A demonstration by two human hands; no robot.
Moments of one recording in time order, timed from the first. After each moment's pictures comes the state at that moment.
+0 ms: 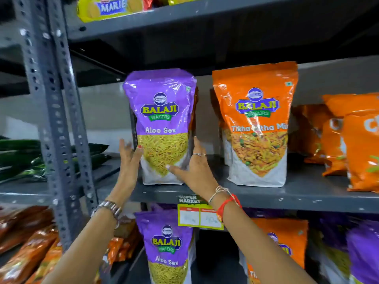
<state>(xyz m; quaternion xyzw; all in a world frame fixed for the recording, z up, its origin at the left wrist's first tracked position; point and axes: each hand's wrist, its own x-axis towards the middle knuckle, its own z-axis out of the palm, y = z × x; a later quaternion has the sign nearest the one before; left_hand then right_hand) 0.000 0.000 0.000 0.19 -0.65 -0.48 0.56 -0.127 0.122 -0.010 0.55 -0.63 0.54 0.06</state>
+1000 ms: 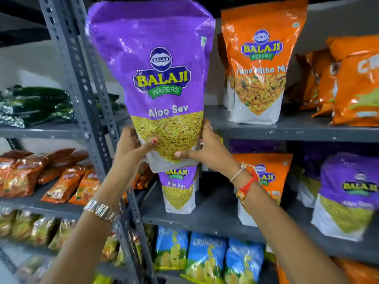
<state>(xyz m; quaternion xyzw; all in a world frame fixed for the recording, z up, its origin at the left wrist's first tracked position) 0.109 0.130 -0.062 0.10 -0.67 -0.54 0.50 -0.061 0.227 -0.061 0.59 -0.58 0.55 -0.09</state>
